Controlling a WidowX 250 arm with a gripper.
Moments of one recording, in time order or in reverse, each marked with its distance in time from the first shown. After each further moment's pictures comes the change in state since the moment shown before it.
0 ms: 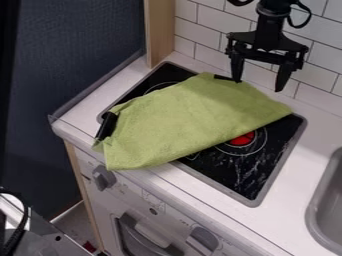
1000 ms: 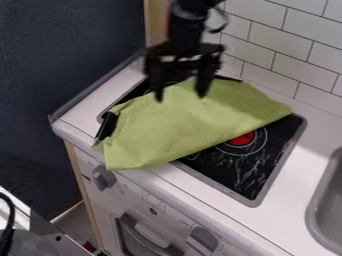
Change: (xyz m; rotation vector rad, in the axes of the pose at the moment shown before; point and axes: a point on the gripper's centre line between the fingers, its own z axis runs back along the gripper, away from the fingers) arm -0.080 0.116 0.017 0.156 0.127 0.803
